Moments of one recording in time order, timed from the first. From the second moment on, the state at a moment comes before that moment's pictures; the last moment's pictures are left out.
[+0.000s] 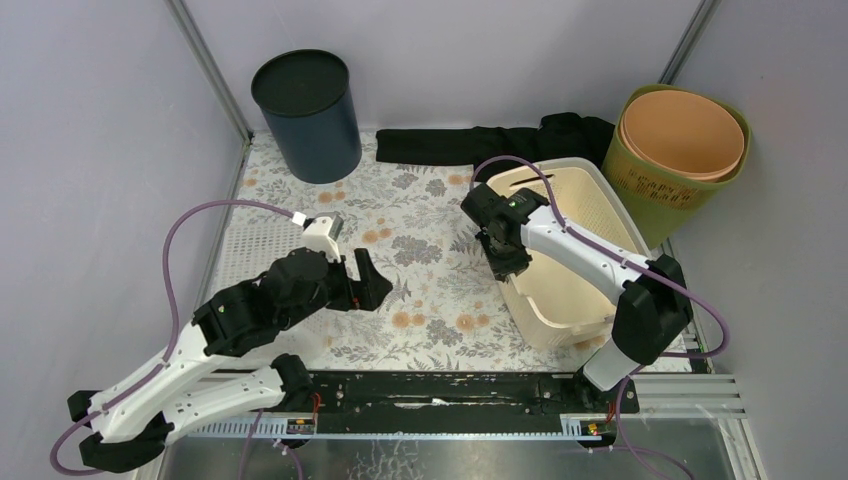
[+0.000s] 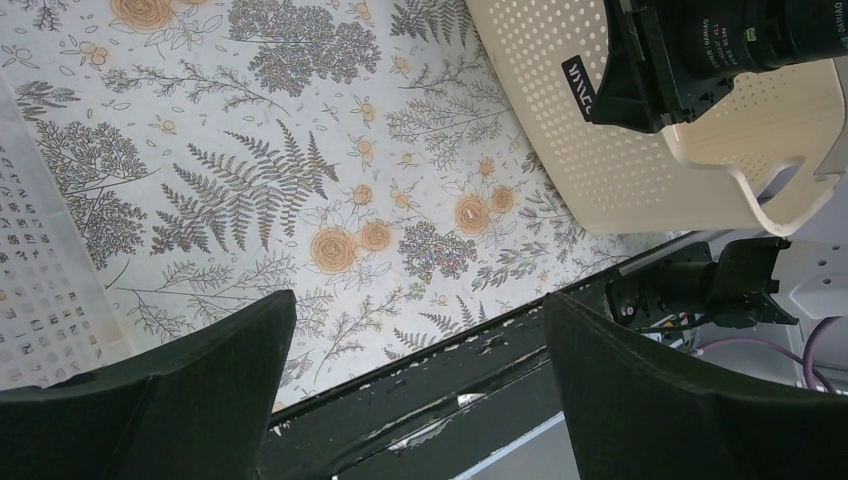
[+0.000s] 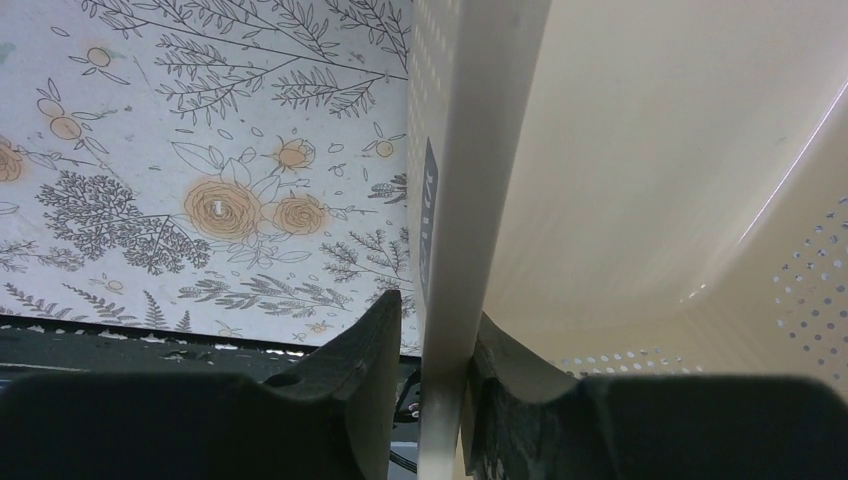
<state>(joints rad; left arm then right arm) -0.96 0.72 1.00 -0.87 -0.28 -0.72 0.71 1.61 1.34 -1.17 0.20 0.35</state>
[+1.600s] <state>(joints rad) -0.96 0.78 0.98 -0.86 -0.26 -0.75 0.69 1.57 1.28 -1.09 0.16 0.35</state>
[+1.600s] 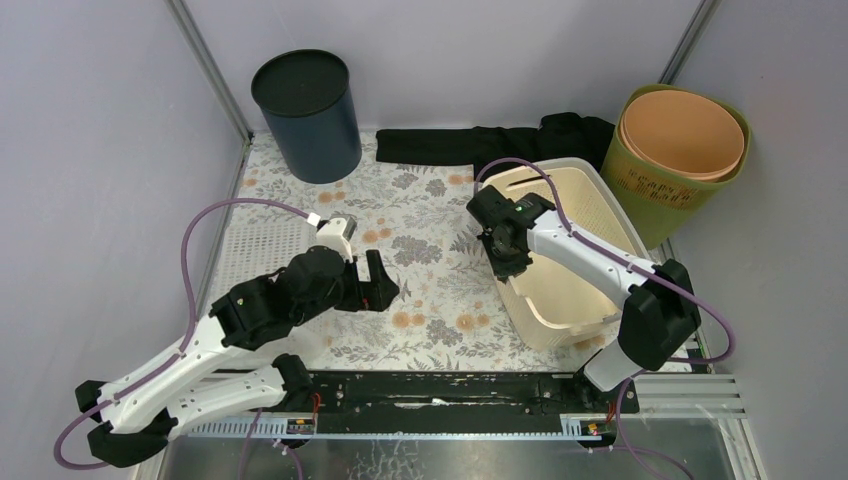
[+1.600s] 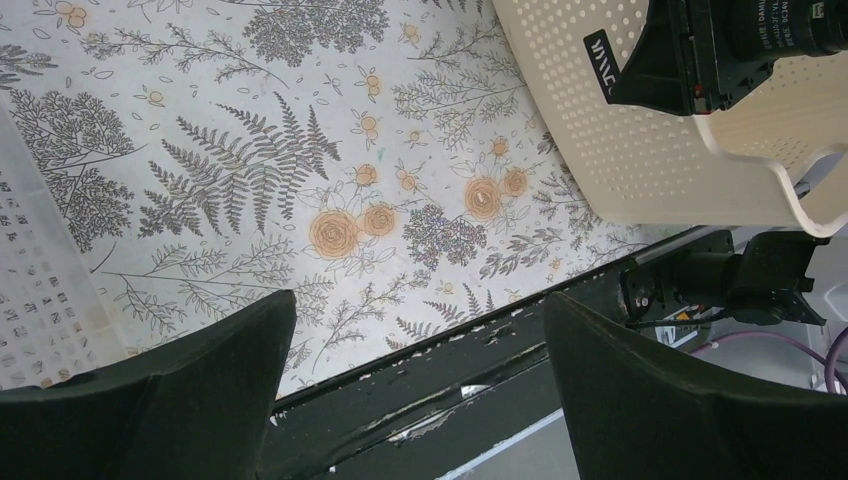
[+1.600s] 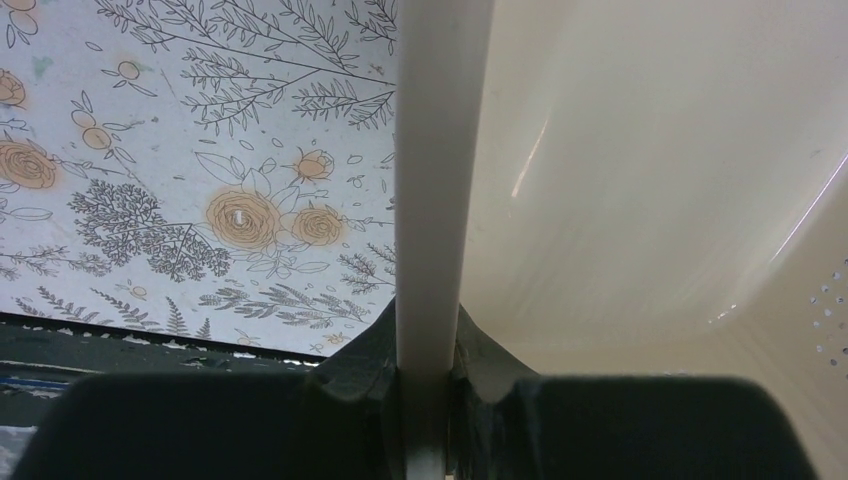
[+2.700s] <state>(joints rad) -0.96 0.74 0.98 -0.86 -0.25 -0.75 0.68 1.52 1.50 -1.21 -0.01 0.35</state>
